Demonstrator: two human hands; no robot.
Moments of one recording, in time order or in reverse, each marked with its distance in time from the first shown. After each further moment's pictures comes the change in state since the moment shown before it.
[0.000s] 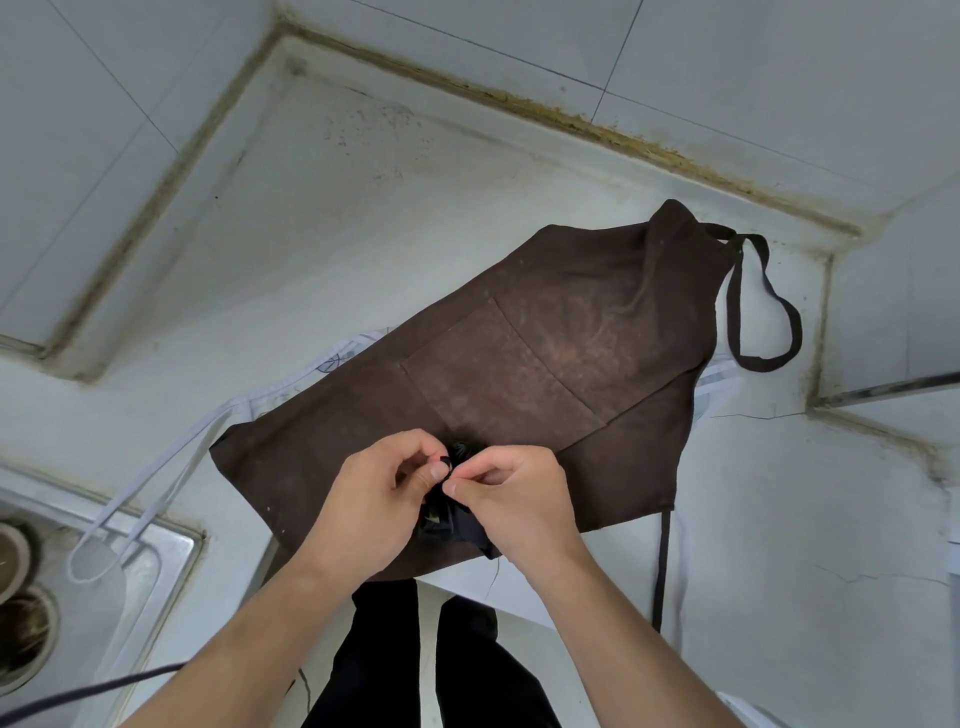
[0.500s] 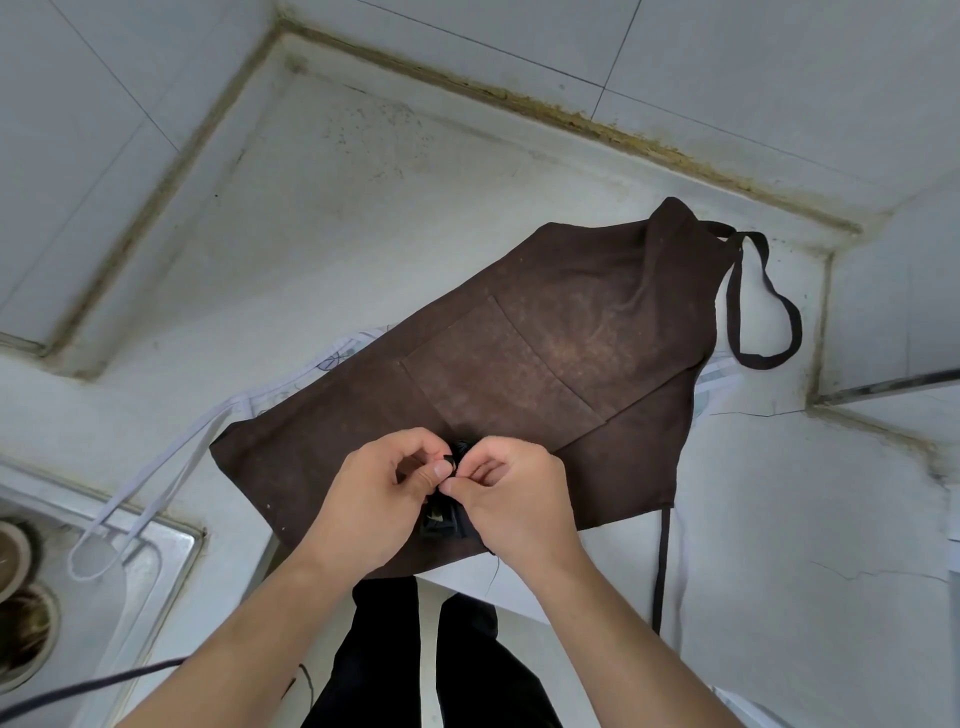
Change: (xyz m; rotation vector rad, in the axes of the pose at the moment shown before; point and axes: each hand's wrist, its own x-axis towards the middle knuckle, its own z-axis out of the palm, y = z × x) left_hand 0.002 -0.001 0.000 -0.051 -0.026 -0.011; right_hand 0.003 0.005 0.005 -0.183 0.085 -0.152
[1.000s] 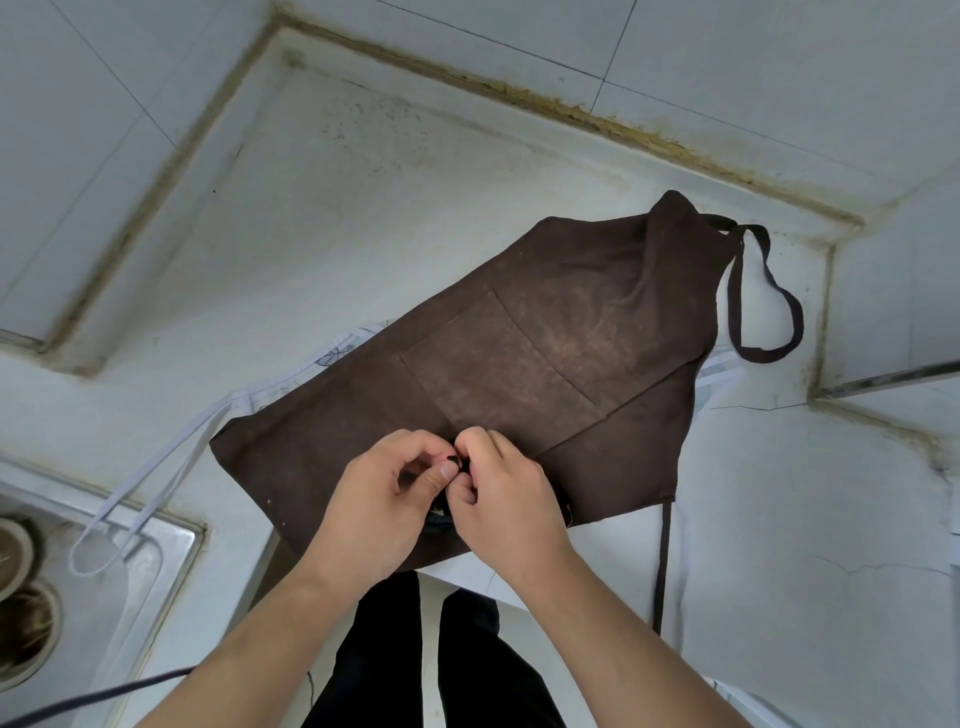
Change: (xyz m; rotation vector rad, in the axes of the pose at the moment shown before) left_hand -0.014 0.005 0.007 -0.011 0.068 0.061; right_hand -0.005 0.010 0.012 -0.450 0.051 -0.394
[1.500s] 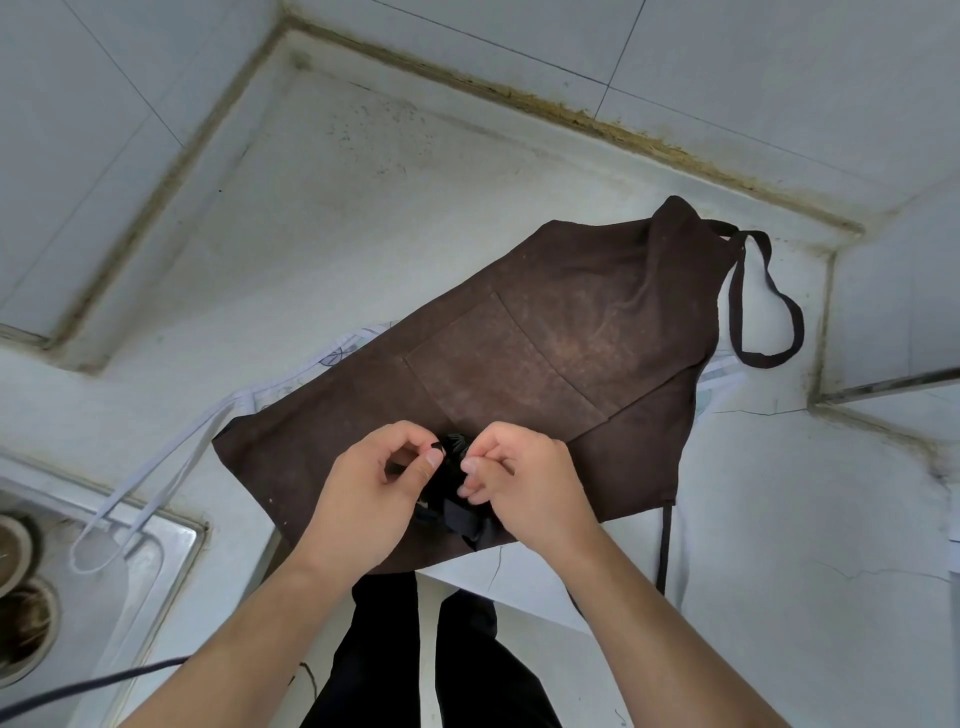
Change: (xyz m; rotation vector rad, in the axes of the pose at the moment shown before) left_hand 0.005 -0.005 -0.008 0.026 0.061 -0.066; right_hand 0.015 0.013 -0.025 0.468 -0.196 0.323
